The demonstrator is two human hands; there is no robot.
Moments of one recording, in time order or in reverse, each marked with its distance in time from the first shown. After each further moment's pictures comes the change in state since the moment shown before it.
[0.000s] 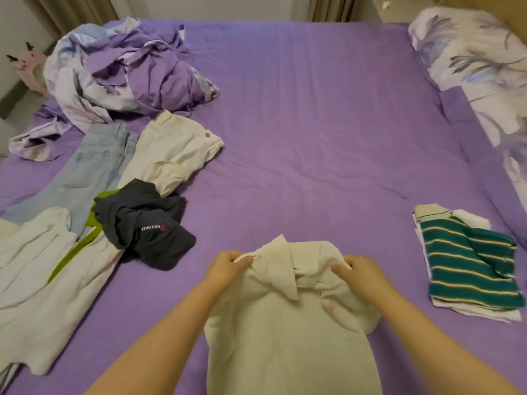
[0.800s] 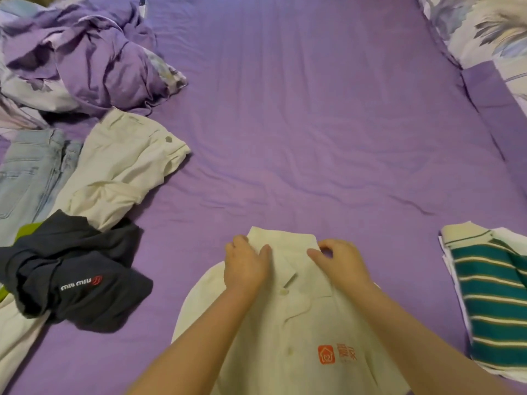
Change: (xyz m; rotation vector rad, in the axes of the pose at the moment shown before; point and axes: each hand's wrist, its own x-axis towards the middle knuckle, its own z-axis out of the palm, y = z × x) left_hand 0.140 0.068 0.084 0.164 0.278 -0.063; right_hand 0.160 -0.013 0.005 0.117 0.171 -0.048
